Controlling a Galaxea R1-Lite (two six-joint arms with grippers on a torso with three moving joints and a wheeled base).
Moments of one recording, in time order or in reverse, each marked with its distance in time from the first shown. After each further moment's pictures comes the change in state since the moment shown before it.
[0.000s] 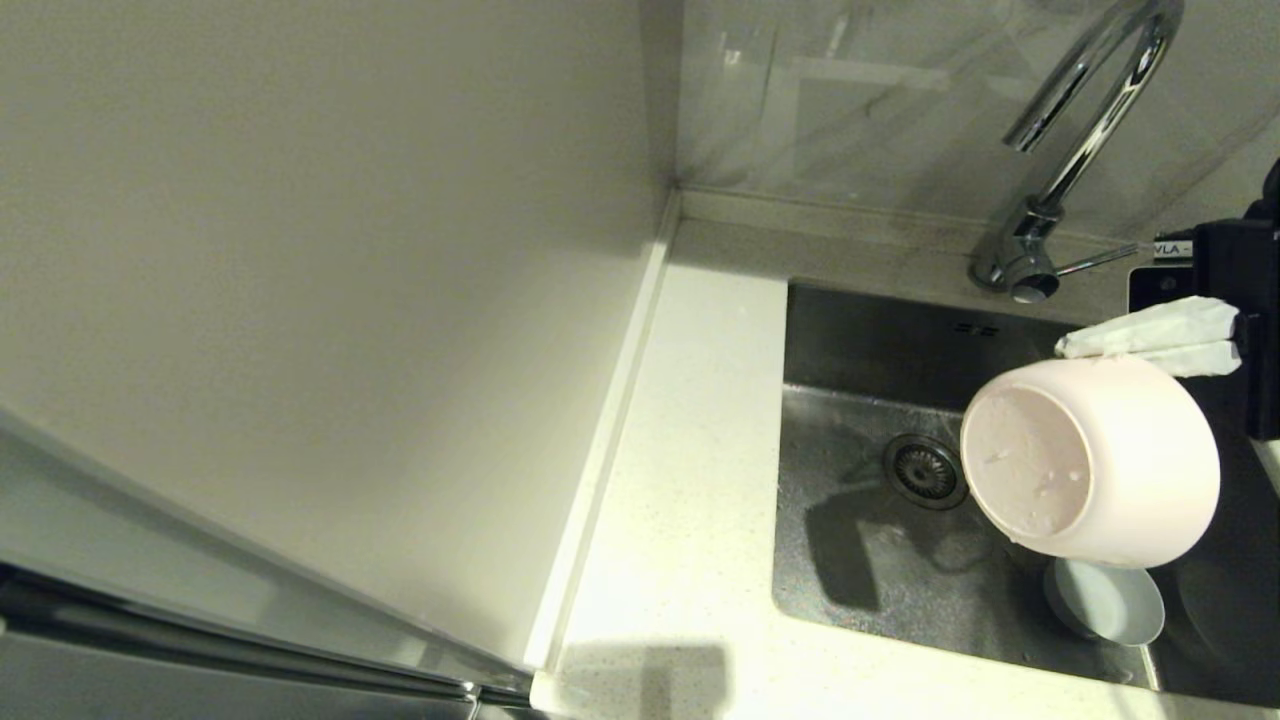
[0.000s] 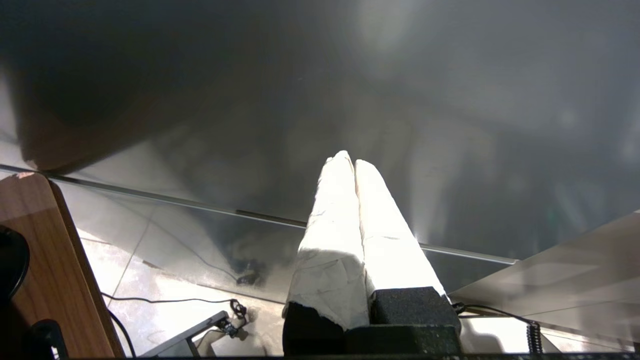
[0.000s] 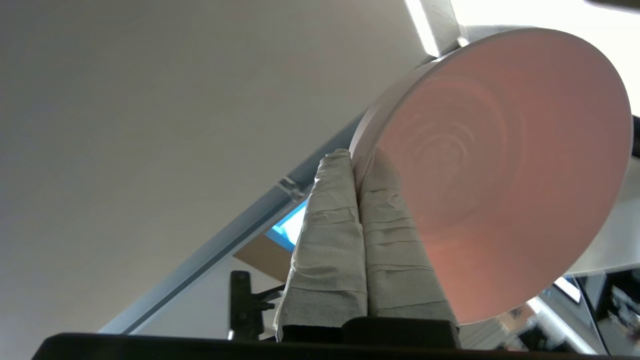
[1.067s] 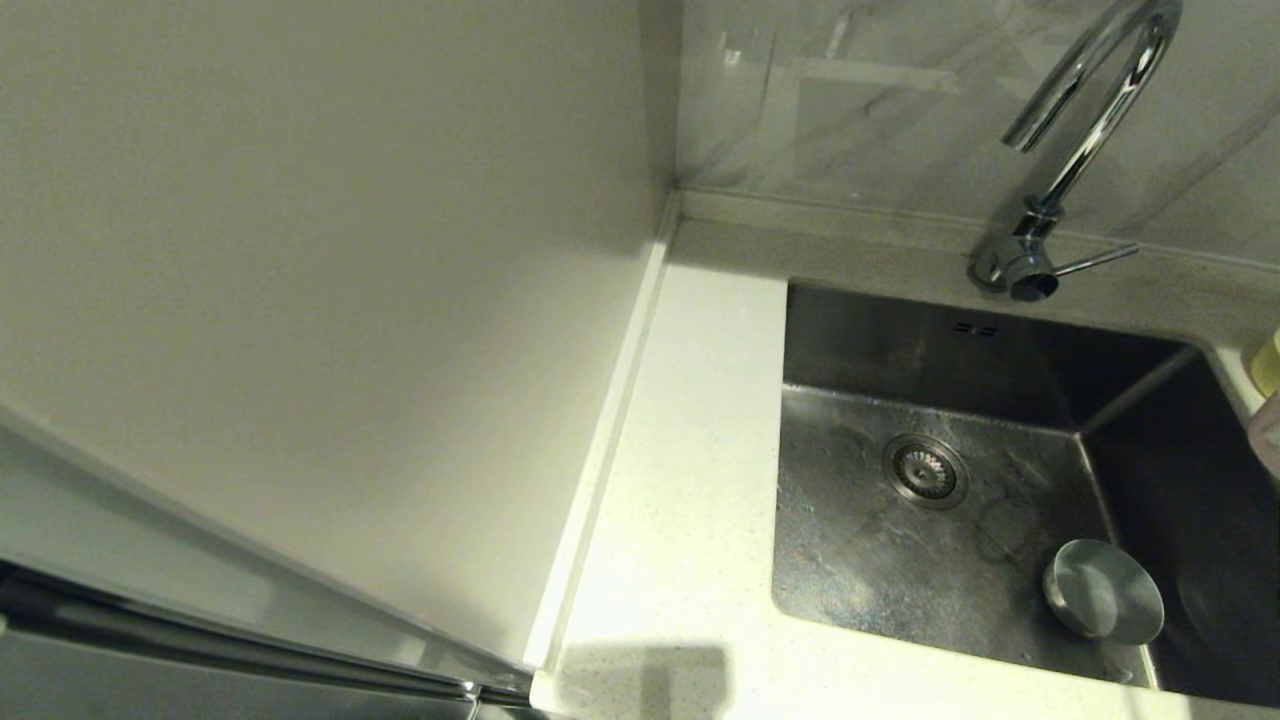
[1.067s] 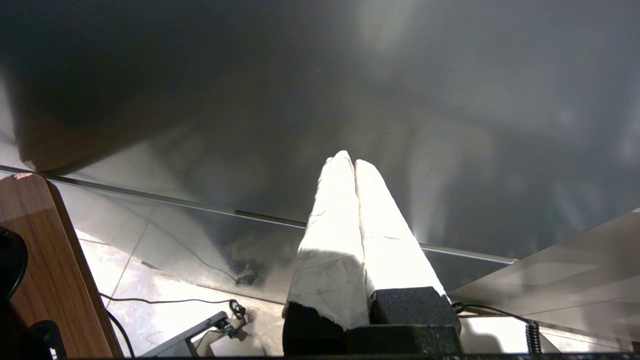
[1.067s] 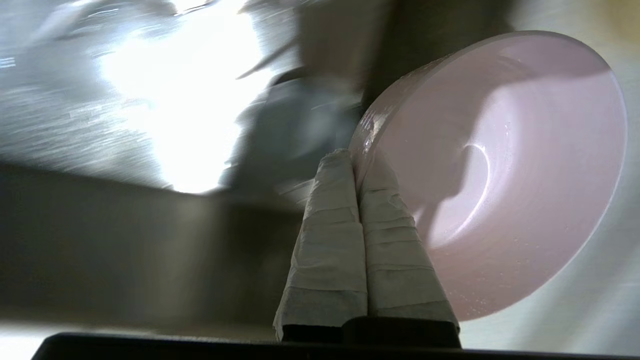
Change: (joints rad) left arm 0.000 0.000 0.000 0.000 0.000 0.000; right arm -0.391 -0.129 0.476 -0.896 -1.120 -0.831
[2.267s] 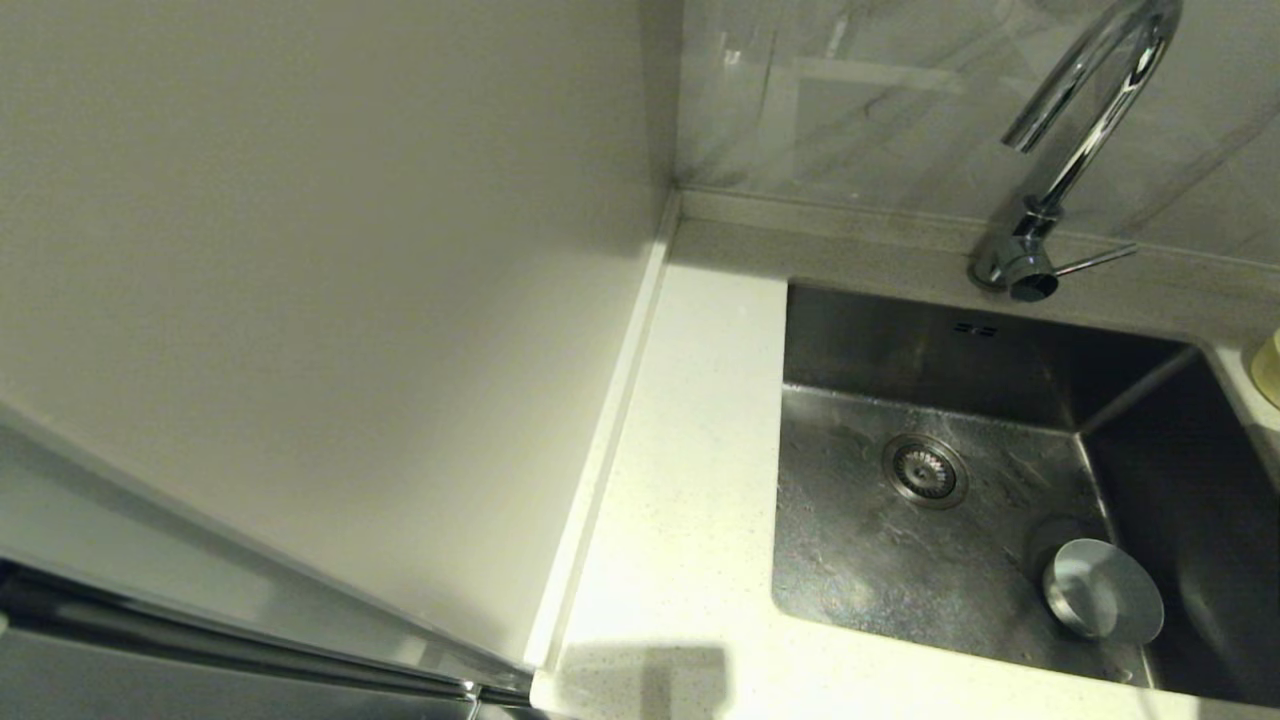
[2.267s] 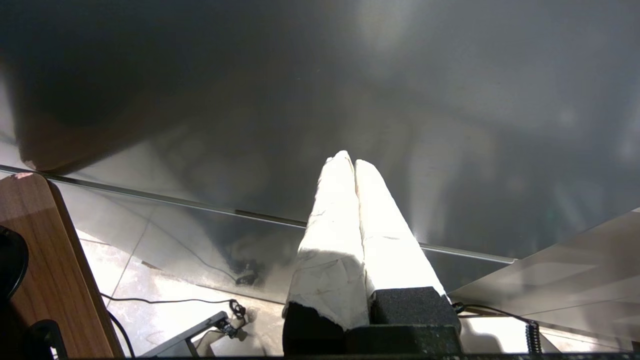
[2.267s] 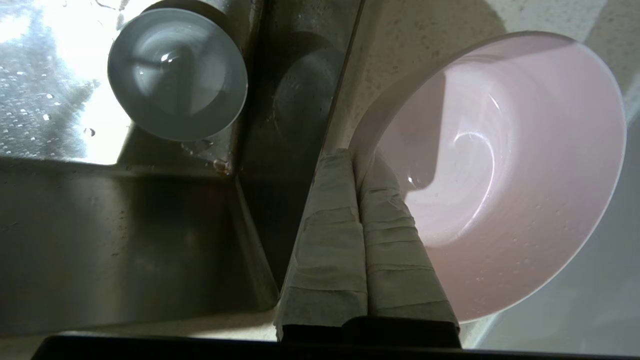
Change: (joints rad) left arm 0.000 0.000 0.000 0.000 0.000 0.000; right arm -0.142 0.012 0.167 -0.161 -0.104 -0.136
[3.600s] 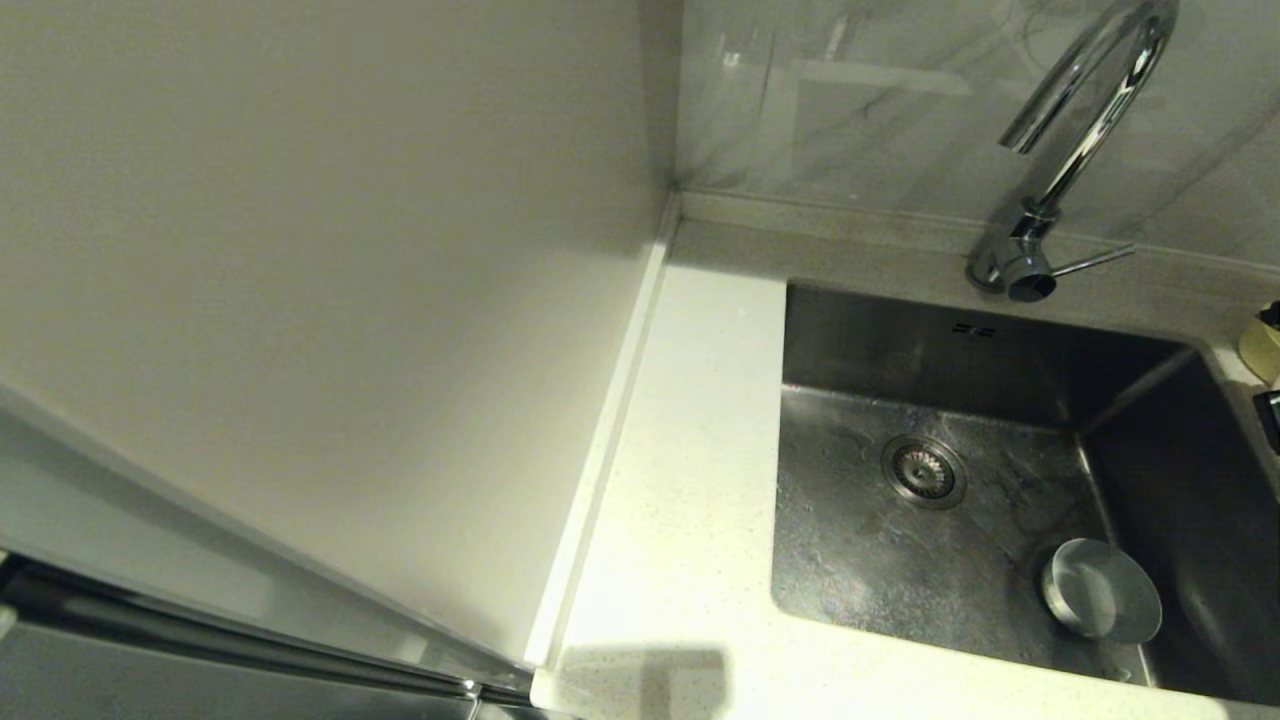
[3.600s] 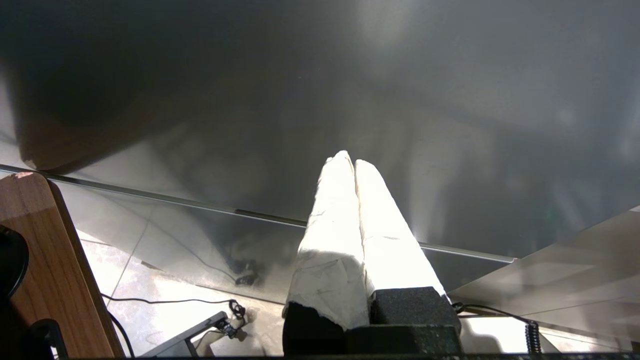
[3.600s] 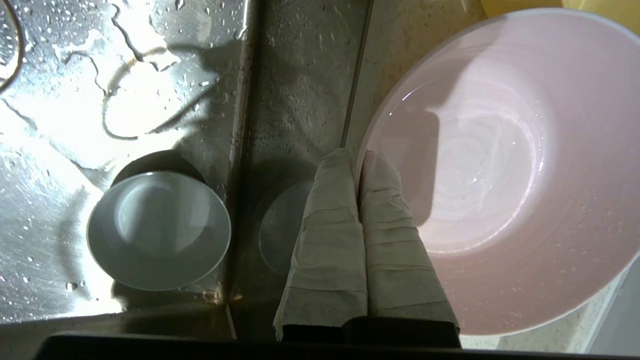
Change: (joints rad) left arm 0.000 0.000 0.000 0.000 0.000 0.000; right arm 0.098 0.242 -0.173 -0.215 -0.017 0.146
